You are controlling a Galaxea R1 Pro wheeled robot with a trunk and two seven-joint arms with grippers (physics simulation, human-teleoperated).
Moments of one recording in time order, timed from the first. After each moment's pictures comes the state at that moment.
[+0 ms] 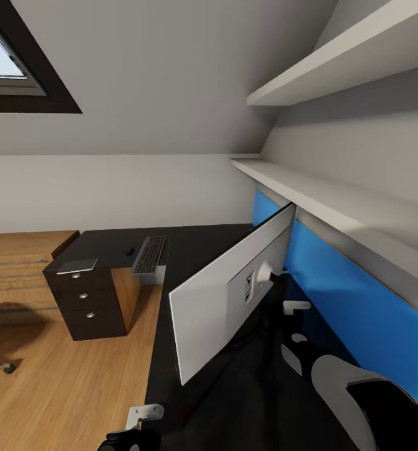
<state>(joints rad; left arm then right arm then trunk) -0.07 -0.08 -0.17 -1.22 0.28 0.74 0.41 -0.91 0.00 0.13 -0.05 -0.08 -0.41 -0.21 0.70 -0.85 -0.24</state>
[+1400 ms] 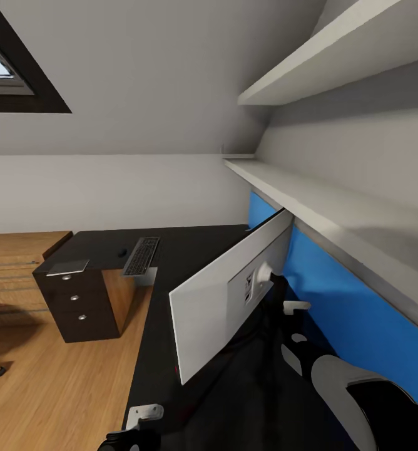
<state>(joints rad) -0.07 -0.08 -0.17 -1.22 0.28 0.74 0.41 -0.91 0.00 0.13 -0.05 -0.08 -0.41 -0.21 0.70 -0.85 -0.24</state>
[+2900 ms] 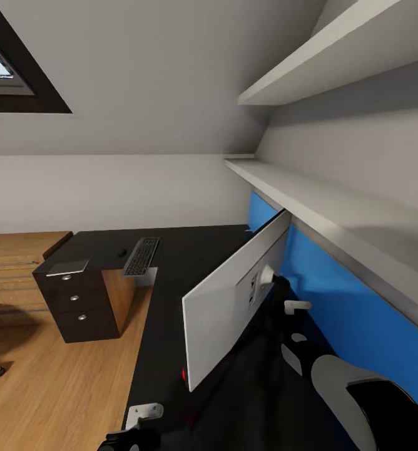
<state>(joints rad) -0.07 -0.08 -0.16 -1.22 0.28 0.73 0.41 -0.91 0.00 0.13 -0.05 -0.07 -0.41 -0.23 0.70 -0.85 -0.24</state>
